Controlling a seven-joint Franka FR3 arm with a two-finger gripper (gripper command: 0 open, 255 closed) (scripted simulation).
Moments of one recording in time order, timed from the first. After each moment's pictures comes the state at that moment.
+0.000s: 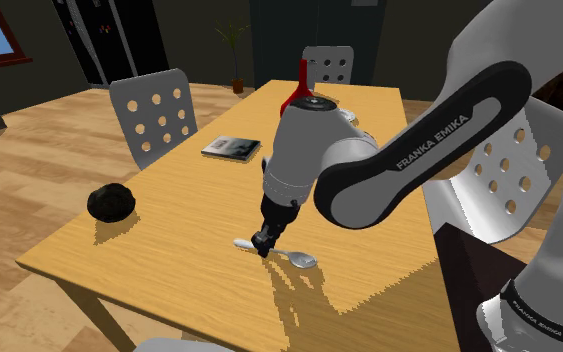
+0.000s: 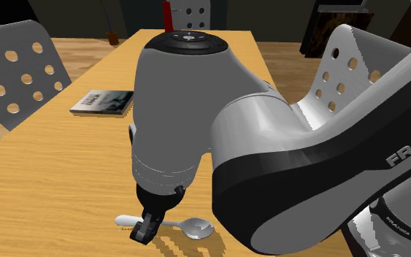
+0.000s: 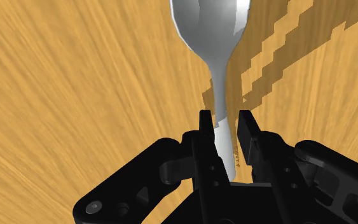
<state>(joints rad) 0.33 0.08 0.38 -2.32 0.02 2.65 0.32</state>
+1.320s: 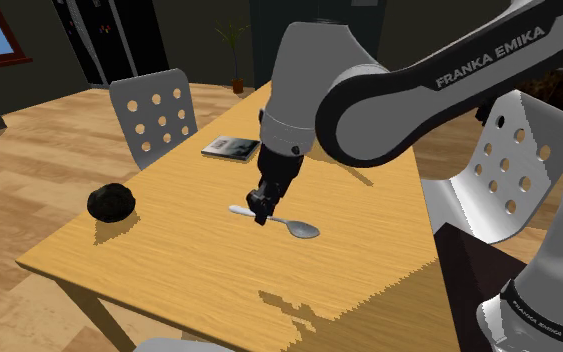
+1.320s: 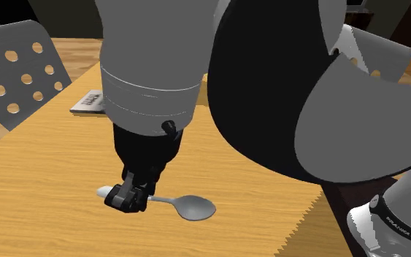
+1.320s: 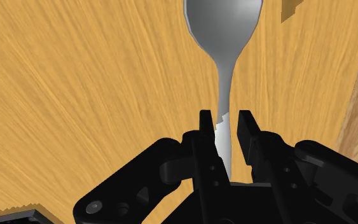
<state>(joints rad) 0.33 -0.08 0.37 -2.21 0.10 2.38 0.27</state>
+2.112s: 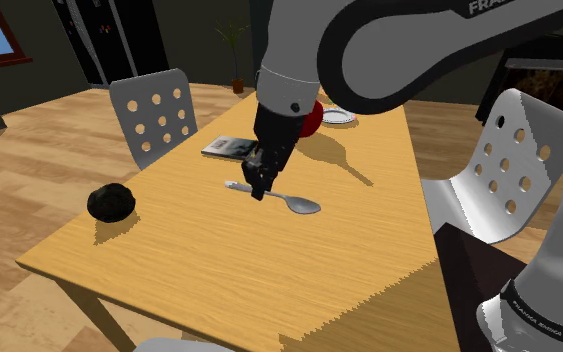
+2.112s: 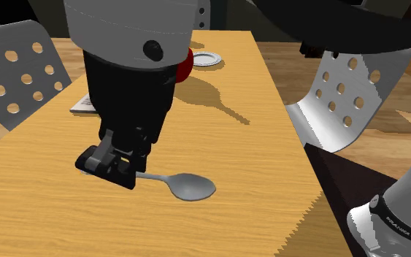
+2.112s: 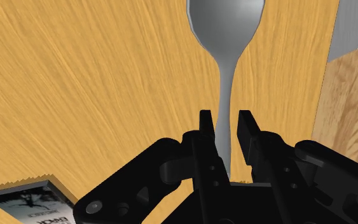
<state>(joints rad) 0.32 -0.14 0.36 -2.10 0.11 2.22 0.27</state>
